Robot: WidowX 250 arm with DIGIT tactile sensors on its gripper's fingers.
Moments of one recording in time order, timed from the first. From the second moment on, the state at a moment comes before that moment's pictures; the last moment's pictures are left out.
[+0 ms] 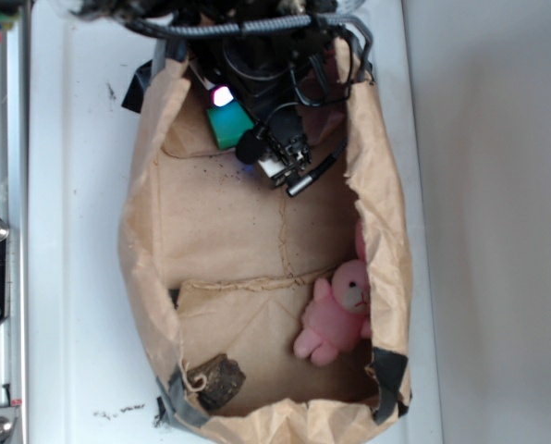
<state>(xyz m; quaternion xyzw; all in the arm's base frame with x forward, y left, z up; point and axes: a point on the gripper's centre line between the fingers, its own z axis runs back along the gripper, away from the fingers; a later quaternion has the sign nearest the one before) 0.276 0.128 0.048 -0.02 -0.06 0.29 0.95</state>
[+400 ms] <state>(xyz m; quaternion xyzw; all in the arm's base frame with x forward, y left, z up) 0.276 0.134 0.045 0.00 -0.07 0.31 0.95</state>
